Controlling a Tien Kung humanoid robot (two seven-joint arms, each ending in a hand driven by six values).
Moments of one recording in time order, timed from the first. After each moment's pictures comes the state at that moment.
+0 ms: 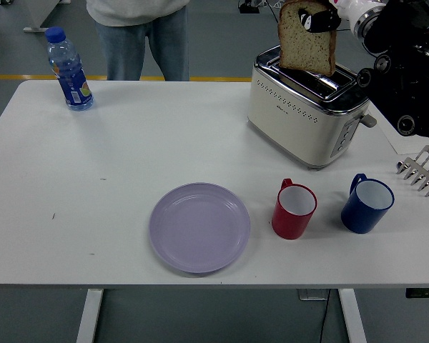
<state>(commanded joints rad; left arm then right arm) -0.08 0.08 -1.09 -0.18 1.04 0.14 0.23 1.31 -0.17 0.66 0.61 -1.73 -0.16 -0.09</state>
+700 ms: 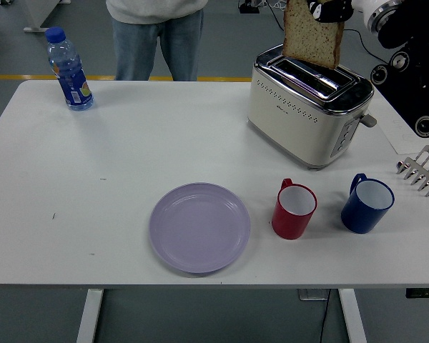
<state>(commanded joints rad) -0.08 0.07 -1.09 -0.18 1.04 0.14 0.23 1.26 -0.25 0.70 0.77 -1.69 -0.18 -0.13</state>
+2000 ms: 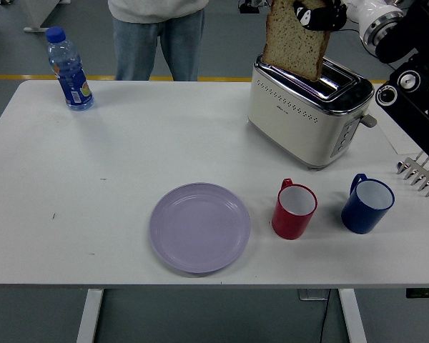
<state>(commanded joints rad) -0.08 0.07 -1.09 -0.18 1.04 0.14 0.23 1.14 -0.33 0.76 1.11 -1.59 -0.17 -0.27</state>
